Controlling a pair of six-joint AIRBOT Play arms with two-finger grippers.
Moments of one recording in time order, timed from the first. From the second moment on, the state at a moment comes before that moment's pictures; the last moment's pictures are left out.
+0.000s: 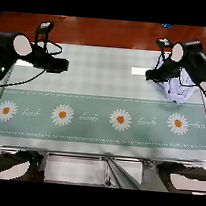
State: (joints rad) left arm -0.24 -1.29 1.29 1.48 -1.11 -1.69; right arm 0.23 -1.50 1.46 -1.68 1.30 1.71
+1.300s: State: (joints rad) left arm -0.19 -1.35 1.29 1.59 -0.79 -1.70; right arm 0.14 -1.50 1.46 -2.07 0.95 1.92
